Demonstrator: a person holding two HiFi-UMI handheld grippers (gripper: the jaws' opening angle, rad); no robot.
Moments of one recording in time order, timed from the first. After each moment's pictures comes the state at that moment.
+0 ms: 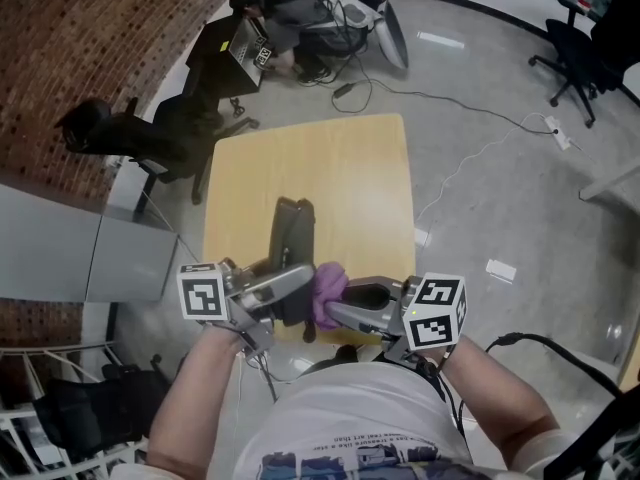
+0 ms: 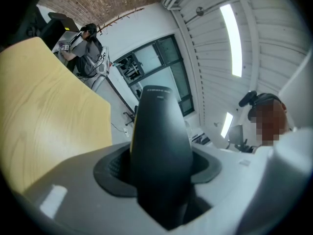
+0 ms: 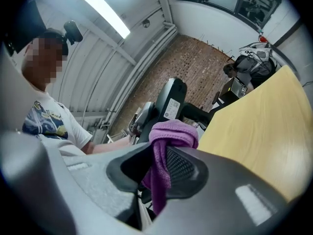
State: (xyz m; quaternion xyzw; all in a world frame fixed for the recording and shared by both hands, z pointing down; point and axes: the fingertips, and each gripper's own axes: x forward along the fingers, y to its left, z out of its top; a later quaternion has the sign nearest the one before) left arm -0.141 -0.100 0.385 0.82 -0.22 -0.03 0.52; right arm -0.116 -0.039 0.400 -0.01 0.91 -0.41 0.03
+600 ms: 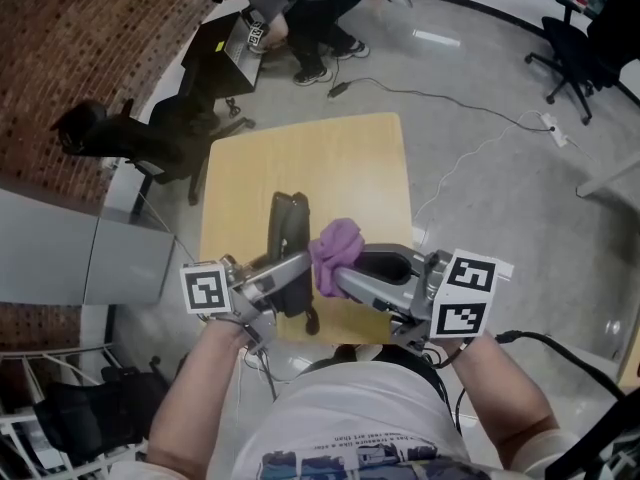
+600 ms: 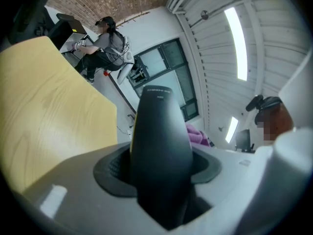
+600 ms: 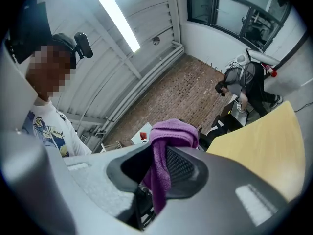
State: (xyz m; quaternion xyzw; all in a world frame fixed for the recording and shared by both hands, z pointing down) left arm -0.143 -0.114 0.394 0.80 -0.23 -0.06 0.55; right arm -0.087 -0.094 0.330 -0.07 0.93 -0.36 0.11
